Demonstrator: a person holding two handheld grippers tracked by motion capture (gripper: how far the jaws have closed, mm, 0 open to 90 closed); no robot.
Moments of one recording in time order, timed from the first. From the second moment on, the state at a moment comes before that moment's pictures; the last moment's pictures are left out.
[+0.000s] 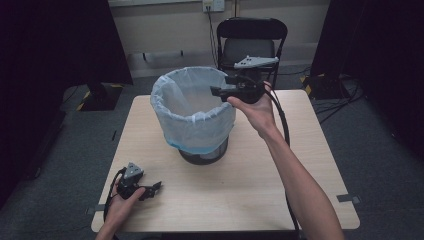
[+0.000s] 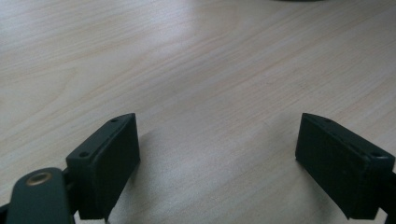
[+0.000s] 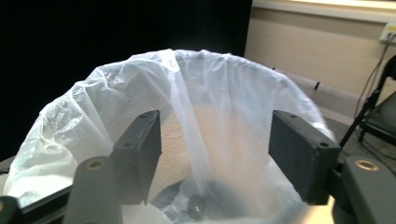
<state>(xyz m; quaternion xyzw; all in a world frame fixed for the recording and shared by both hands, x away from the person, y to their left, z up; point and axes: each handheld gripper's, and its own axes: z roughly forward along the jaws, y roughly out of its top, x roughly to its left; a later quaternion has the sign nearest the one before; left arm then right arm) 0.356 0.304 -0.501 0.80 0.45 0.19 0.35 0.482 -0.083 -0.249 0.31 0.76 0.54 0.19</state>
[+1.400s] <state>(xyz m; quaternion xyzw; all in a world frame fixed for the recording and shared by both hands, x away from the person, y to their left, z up) 0.354 0.302 -0.501 0.80 0.45 0.19 0.35 0.406 -0.229 -0.358 0.44 0.73 0.48 0.20</state>
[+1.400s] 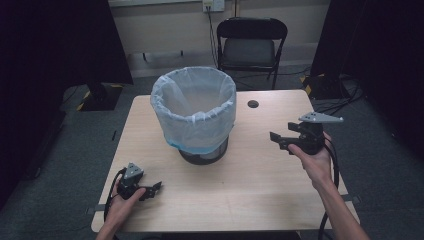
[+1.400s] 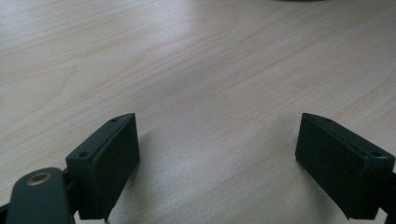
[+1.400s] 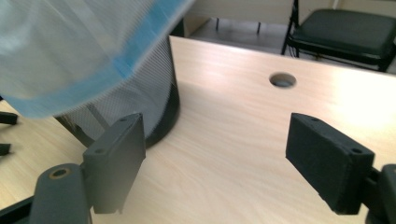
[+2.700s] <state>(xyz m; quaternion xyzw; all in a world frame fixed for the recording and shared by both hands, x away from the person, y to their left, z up) 0.353 0.300 -0.501 0.80 0.45 0.20 0.35 0.376 -0.292 -0.494 0.55 0.74 0.33 0.21</state>
